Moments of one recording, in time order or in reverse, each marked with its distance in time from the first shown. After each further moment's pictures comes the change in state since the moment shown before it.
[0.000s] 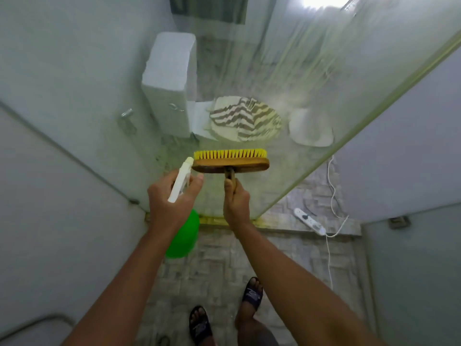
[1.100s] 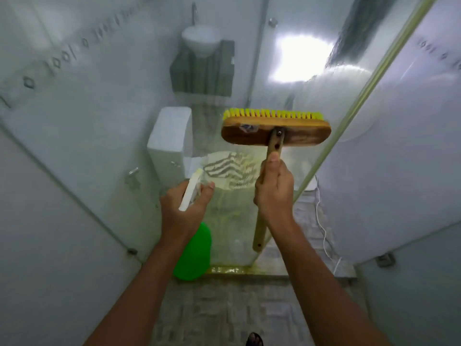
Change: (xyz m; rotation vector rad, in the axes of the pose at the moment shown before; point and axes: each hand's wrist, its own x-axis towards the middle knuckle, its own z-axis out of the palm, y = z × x) left_hand 0.016 0.116 -0.001 -0.141 0.029 0.200; right_hand 0.042 -0.207 -0.152 0.259 0.130 -0.163
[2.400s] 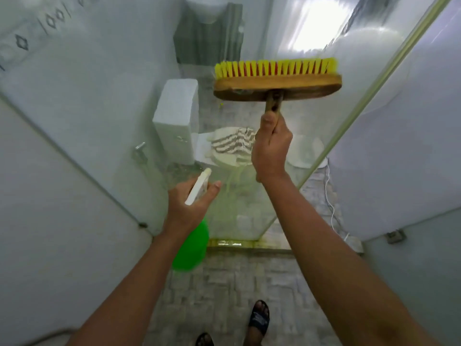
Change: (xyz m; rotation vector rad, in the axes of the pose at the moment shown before) left_hand -0.021 -0.048 -0.016 0.045 -0.095 -0.055; right_hand 0.032 0.008 0.045 -0.054 0.168 -0.370
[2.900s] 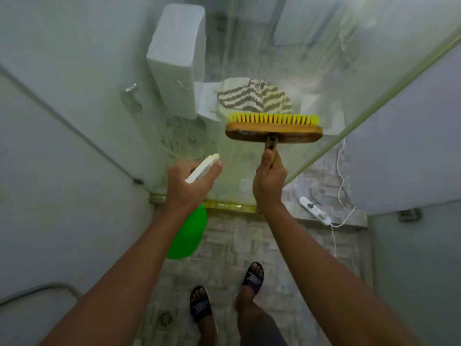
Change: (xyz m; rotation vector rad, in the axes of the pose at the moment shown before) left_hand -0.028 -0.091 0.031 0.051 -0.036 -0.208; right_hand -0.161 0.158 -0.019 -0.184 -0.159 0.376
